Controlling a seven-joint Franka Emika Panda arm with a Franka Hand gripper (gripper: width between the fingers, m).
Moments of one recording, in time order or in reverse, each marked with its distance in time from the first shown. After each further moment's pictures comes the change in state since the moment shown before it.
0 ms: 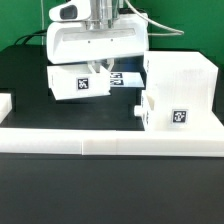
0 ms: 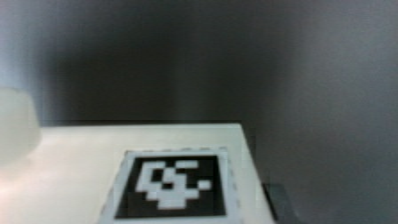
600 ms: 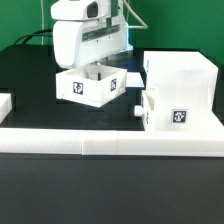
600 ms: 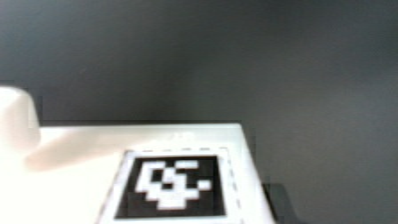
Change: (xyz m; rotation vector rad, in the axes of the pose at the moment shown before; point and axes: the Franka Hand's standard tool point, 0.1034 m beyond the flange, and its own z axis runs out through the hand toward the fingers) arm 0.030 0.021 -0.010 0.020 -0.055 -0.695
